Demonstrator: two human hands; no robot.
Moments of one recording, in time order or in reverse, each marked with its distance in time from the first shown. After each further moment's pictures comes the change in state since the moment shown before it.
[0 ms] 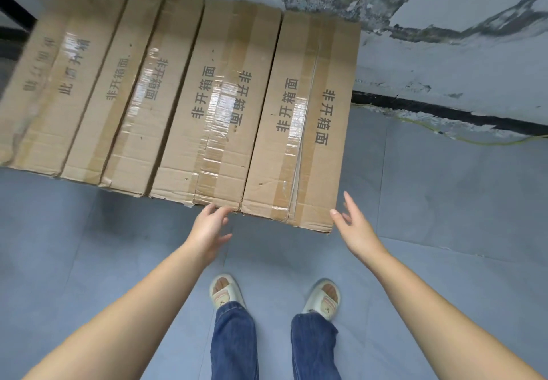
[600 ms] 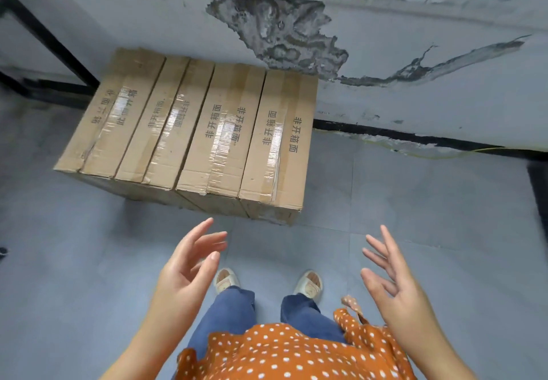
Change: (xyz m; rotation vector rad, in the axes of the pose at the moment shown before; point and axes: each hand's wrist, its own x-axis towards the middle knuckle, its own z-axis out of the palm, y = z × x) left_hand -0.356 -0.035 -0.070 0.304 -0.121 0.770; right_hand -0.358 -0.022 -0.092 0.151 0.153 -0.394
